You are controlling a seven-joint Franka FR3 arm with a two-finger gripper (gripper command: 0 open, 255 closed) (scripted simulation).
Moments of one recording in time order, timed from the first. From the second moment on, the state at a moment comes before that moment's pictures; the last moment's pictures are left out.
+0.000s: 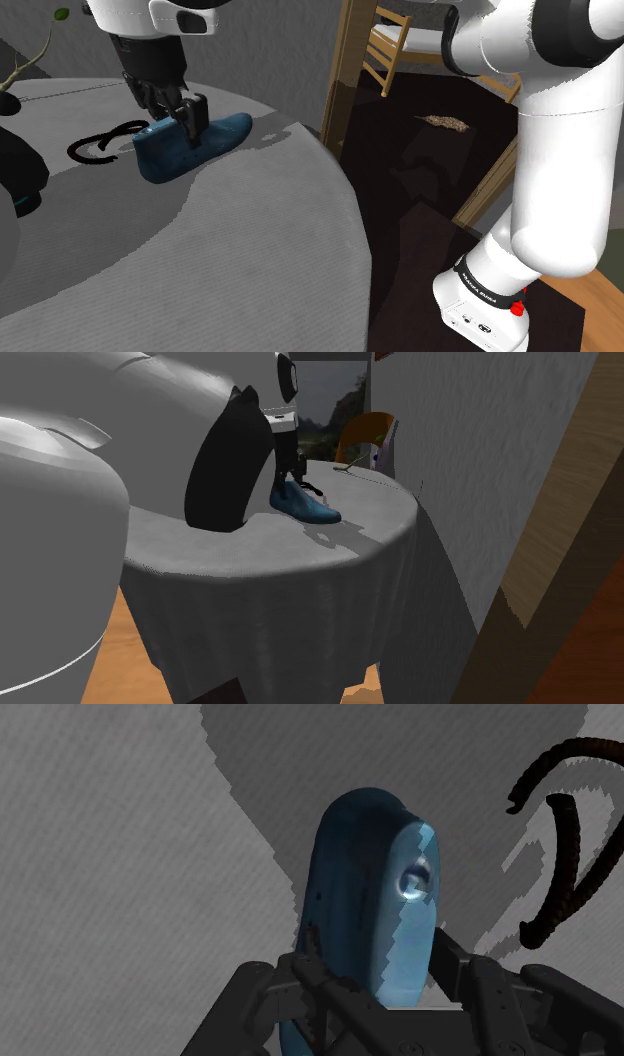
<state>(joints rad) 0.06 0.52 0.96 -1.32 -0.52 1.61 2.22</state>
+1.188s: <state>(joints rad) 0.12 0.54 0.95 -1.17 -0.54 1.50 2.20</state>
